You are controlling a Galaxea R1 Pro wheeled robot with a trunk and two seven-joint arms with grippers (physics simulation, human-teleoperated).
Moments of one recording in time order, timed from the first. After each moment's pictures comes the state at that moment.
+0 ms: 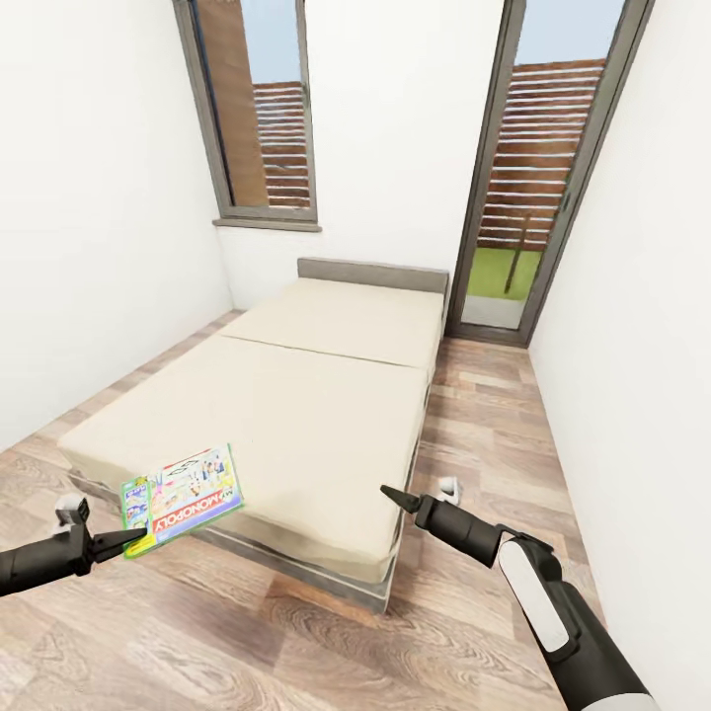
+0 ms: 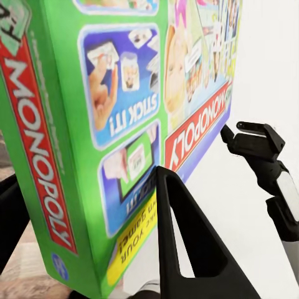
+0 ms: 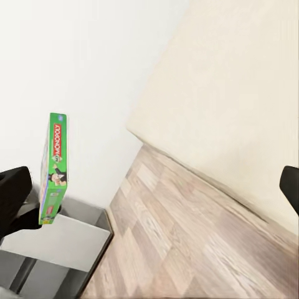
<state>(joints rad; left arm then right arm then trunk) -0.47 0.53 0.37 -0.85 0.08 0.93 -1.57 -0.42 -0.06 0.09 -1.21 -0.71 0.61 0.61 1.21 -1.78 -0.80</state>
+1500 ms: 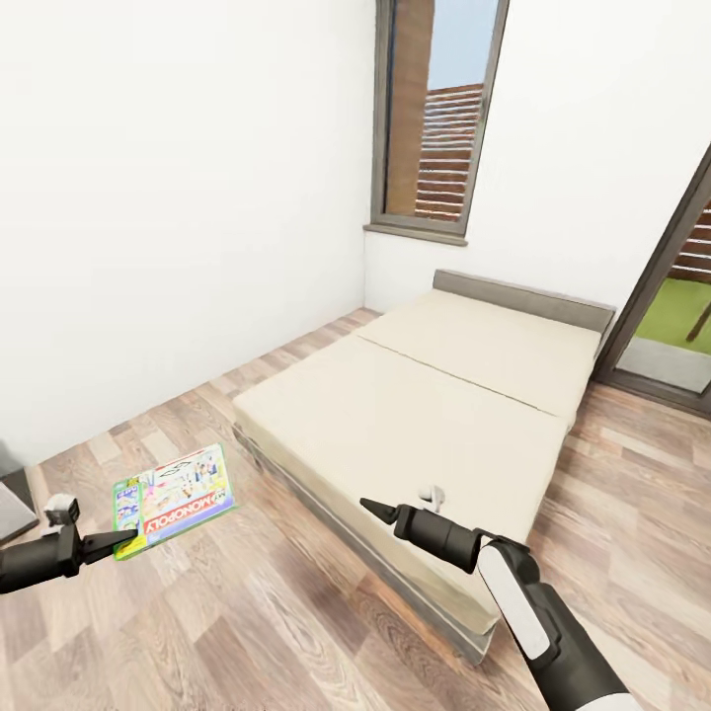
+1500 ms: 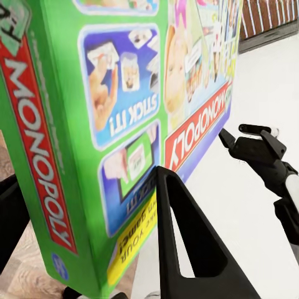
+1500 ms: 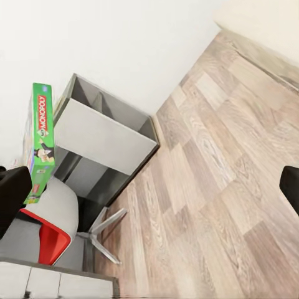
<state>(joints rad) -0.47 0.56 0.37 -0.84 0.07 0.92 -1.57 -0.42 -0.04 0.19 -1.21 -0.71 0.61 0.51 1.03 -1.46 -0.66</state>
